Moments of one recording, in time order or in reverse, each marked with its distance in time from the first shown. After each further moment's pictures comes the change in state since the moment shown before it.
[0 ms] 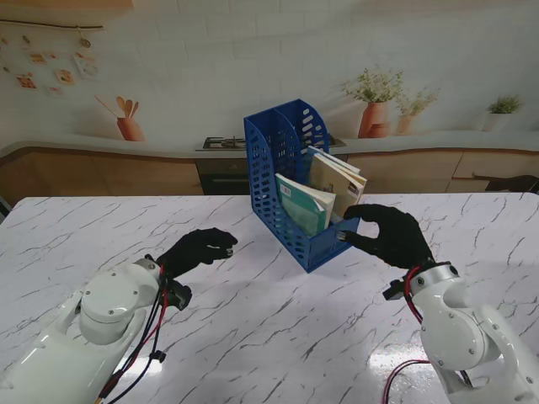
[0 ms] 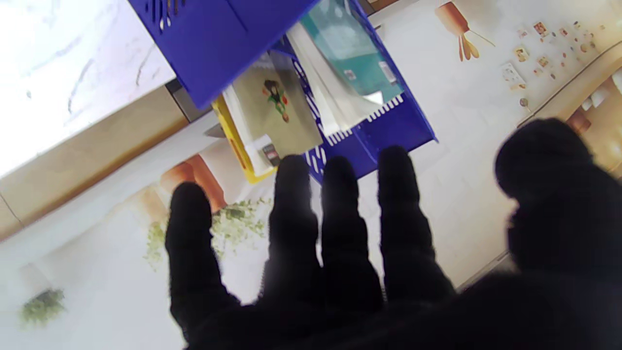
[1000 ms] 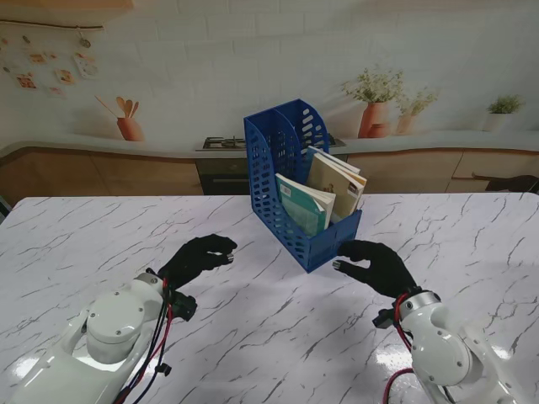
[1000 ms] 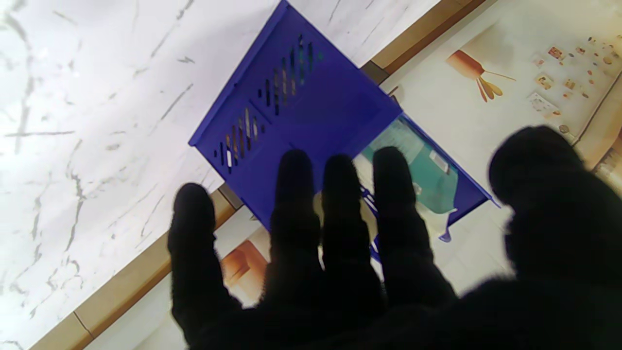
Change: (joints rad) left arm 0.077 -0.024 0.004 -0.030 -0.004 -0.042 0.116; right arm 0.001 -0.013 -0.067 0.200 0.160 -0.064 -0.008; left_hand 0.000 0.000 0.000 0.000 0.000 -0.010 0.001 0.000 0.000 -0.021 0.000 0.013 0.000 0.000 -0.007 0.000 0.000 0.002 -0.010 -0.001; right_hand 0.014 0.013 0.029 0.001 0.020 0.045 0.034 0.036 -0.002 0.010 0.135 0.089 0.016 0.007 0.100 0.065 0.012 0.000 0.035 -0.001
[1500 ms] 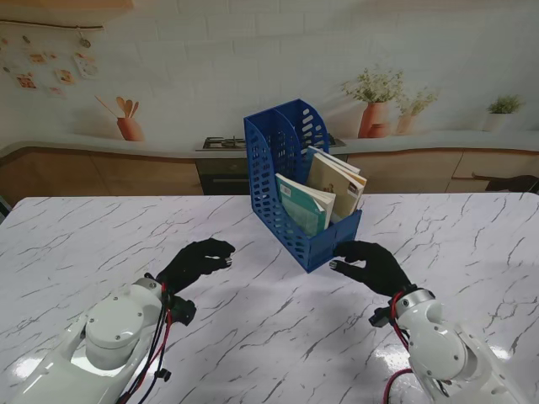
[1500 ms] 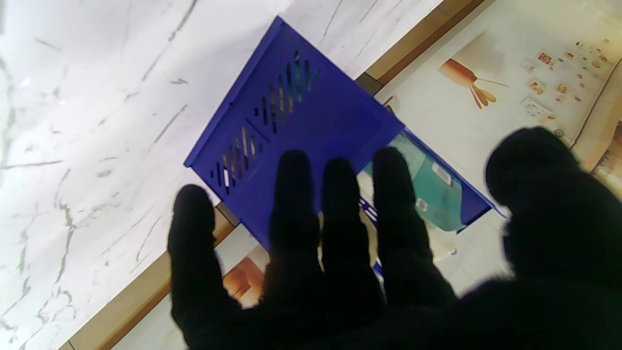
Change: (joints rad) left arm 0.027 -0.005 -0.011 -0.010 -0.001 0.009 0.012; right arm 0.044 0.000 -0.027 0.059 0.047 -0.028 0.021; left_hand 0.000 0.000 0.000 0.000 0.000 0.000 0.000 0.000 0.000 0.000 0.000 0.000 0.000 0.000 -0.001 0.000 -0.006 0.000 -0.019 -0.011; right_hand 0.000 0.000 0.018 0.000 0.000 0.001 0.000 0.000 -0.027 0.004 0.001 0.008 0.000 0.002 0.010 0.010 -0.012 0.000 0.000 0.000
